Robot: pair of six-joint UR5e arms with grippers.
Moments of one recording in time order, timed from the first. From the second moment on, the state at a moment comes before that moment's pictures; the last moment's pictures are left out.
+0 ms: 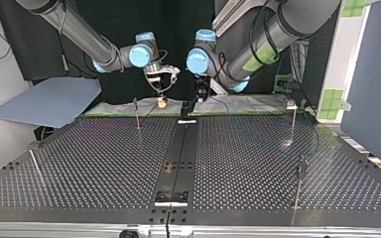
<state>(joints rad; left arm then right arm) -0.56 -2.27 -1.73 -2.63 -1.99 -1.67 2.17 -0.73 1.66 -0.78 1.61 1.61</state>
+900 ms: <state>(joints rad) -0.64 -2.46 -1.73 -2.46 -2.01 -1.71 2.11 -0.64 1.77 -0.97 1.61 1.60</state>
